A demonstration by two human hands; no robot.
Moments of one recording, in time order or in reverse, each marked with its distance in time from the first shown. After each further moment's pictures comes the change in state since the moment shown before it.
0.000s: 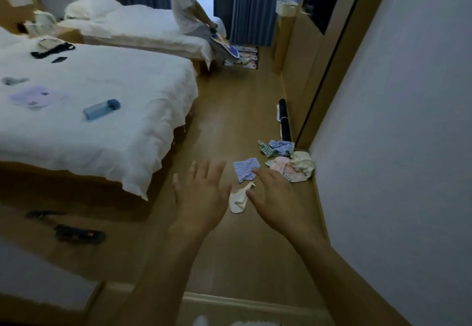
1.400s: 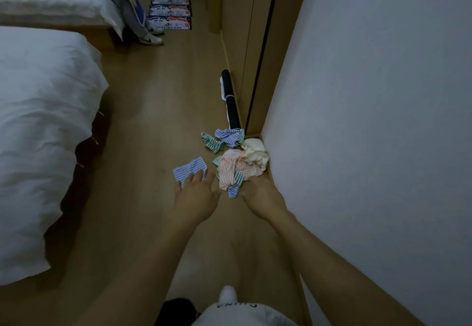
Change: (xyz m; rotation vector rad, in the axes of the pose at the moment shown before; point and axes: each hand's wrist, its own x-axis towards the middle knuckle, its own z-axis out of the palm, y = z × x) left_hand 0.382 0.206 0.231 0.083 -0.426 0.211; right_hand 0.302 0.357 0.010 0.137 -0.170 0.451
